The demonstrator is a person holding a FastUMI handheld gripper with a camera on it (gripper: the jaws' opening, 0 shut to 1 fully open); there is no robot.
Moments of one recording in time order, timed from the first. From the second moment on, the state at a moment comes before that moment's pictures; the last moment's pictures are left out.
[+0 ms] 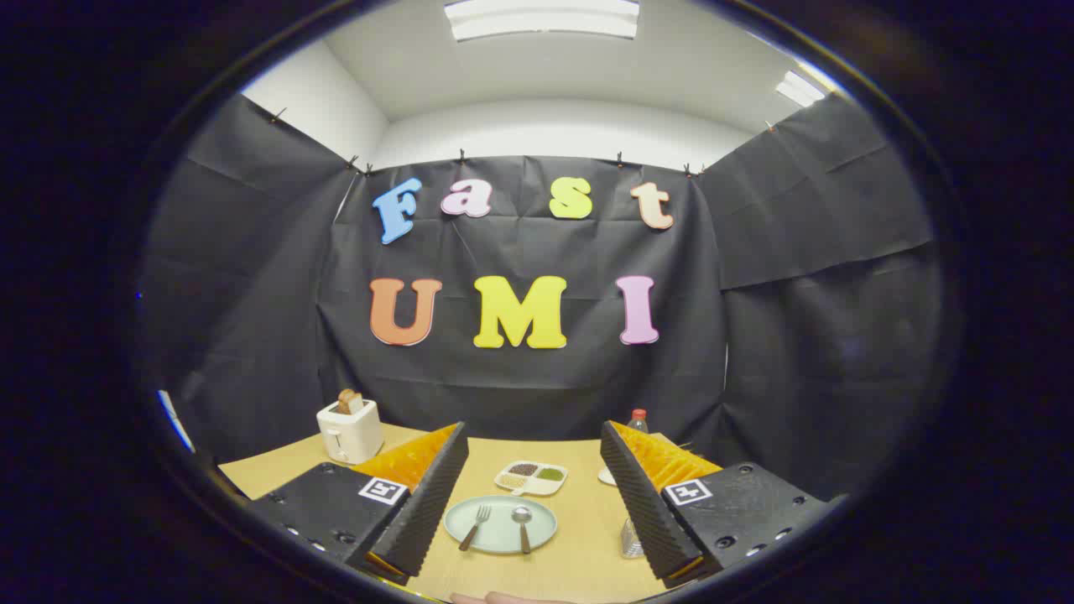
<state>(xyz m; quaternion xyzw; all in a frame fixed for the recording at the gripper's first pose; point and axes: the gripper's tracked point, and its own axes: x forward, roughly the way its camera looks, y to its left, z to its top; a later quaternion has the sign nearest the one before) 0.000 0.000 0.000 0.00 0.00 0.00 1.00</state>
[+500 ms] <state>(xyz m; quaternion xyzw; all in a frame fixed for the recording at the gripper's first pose) -0.002 -0.017 -0.012 0.04 0.03 -0.01 1.00</state>
